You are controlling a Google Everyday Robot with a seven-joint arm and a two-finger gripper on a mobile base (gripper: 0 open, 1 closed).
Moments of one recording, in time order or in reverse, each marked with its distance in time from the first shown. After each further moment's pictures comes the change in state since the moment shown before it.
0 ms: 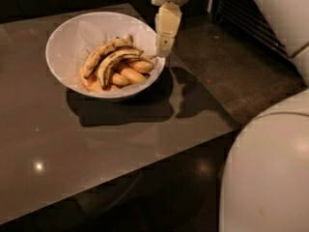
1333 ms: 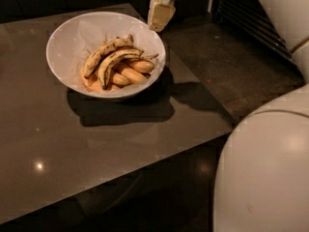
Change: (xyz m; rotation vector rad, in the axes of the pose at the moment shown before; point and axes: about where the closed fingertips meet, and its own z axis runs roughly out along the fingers) arm -0.006 -0.002 -0.014 0.013 -0.014 0.001
